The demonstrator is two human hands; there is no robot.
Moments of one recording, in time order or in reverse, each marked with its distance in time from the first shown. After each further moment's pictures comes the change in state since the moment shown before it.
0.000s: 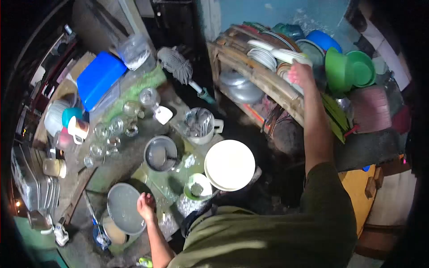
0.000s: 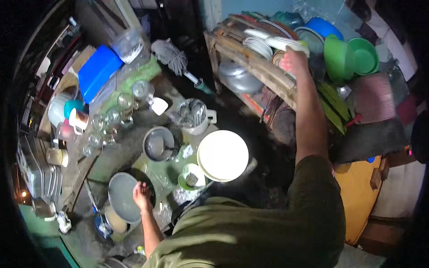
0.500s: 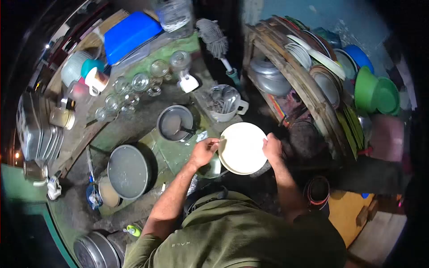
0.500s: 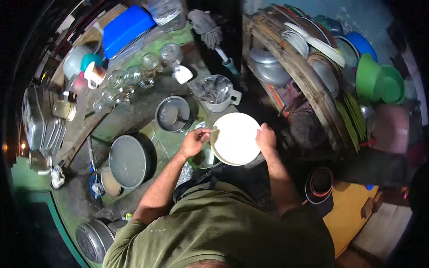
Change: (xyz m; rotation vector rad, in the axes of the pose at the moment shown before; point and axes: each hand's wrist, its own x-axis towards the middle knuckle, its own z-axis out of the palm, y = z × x) left_hand -0.047 -0.010 0.218 0.652 -0.850 0.113; right_hand -0.208 0.275 0.128 -0.978 -0.158 -0.399
